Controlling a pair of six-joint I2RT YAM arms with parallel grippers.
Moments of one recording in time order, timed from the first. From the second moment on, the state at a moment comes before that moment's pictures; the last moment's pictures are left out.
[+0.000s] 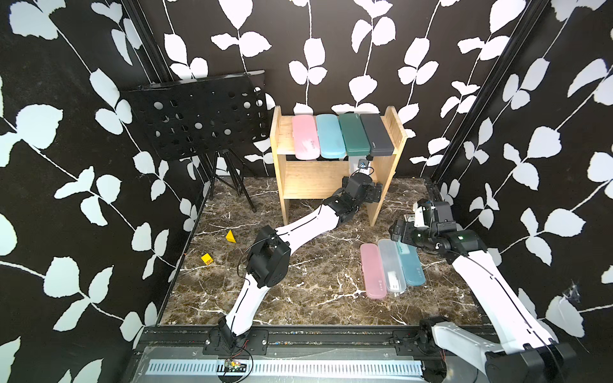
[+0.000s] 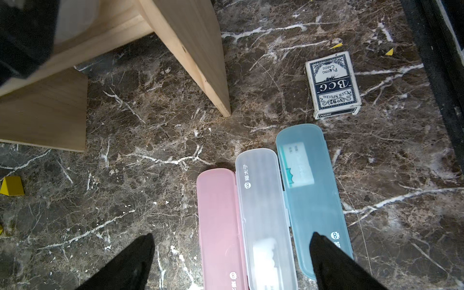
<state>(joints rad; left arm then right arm) -0.90 2.20 2.01 -0.10 -0.36 -0.25 0.18 1.08 1.06 -0.87 -0.09 0.37</state>
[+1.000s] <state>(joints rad) -0.90 2.18 1.99 -0.24 -0.47 -0.23 0.15 1.07 1.01 -0.86 -0.17 0.36</state>
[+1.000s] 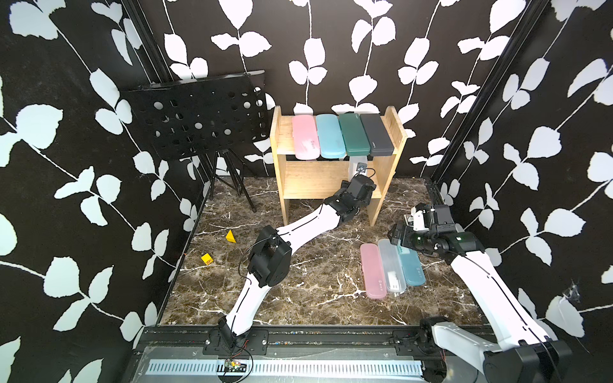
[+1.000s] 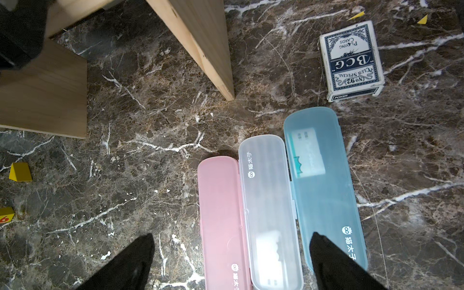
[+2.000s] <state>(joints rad) -0.89 1.80 1.50 -0.08 -0.42 -0.21 0.17 1.00 1.00 -0.84 -0.22 0.44</state>
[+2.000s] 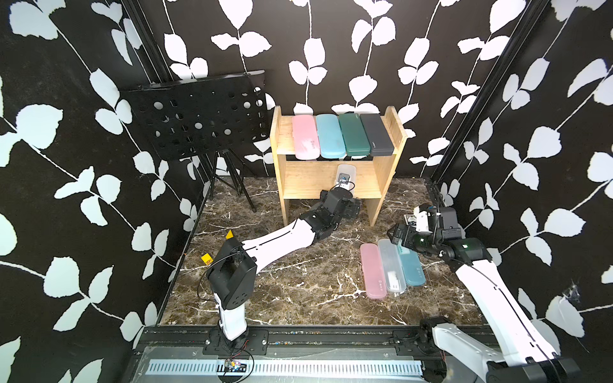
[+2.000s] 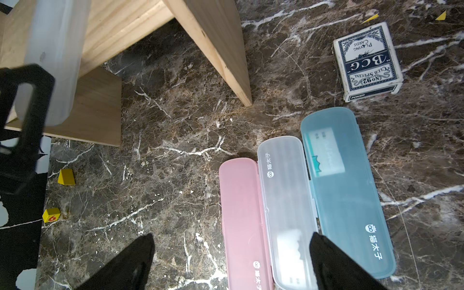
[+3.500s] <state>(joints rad) -0.83 1.72 1.48 -0.32 -0.35 -0.28 0.17 1.00 1.00 -0.85 -0.20 0.42</state>
